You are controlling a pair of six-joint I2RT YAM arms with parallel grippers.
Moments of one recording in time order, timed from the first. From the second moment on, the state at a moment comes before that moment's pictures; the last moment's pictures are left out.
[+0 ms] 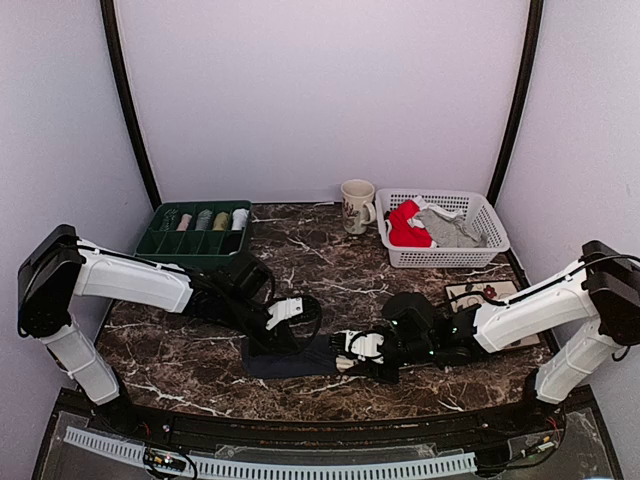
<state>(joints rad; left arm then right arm) -0.85 1.64 0.86 -0.21 0.51 0.40 1.11 1.52 0.61 0.15 -0.18 -0.39</state>
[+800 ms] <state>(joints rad) -0.80 1.64 0.86 -0.21 0.48 0.46 0.95 1.59 0.89 -0.12 -0.15 -0.39</state>
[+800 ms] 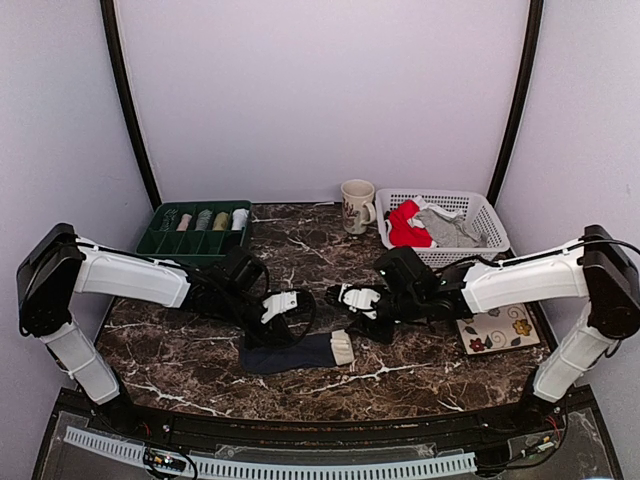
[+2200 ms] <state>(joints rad) -0.79 1.64 0.86 -0.20 0.50 0.46 0.98 1.41 0.67 0.00 -0.48 -0.20</state>
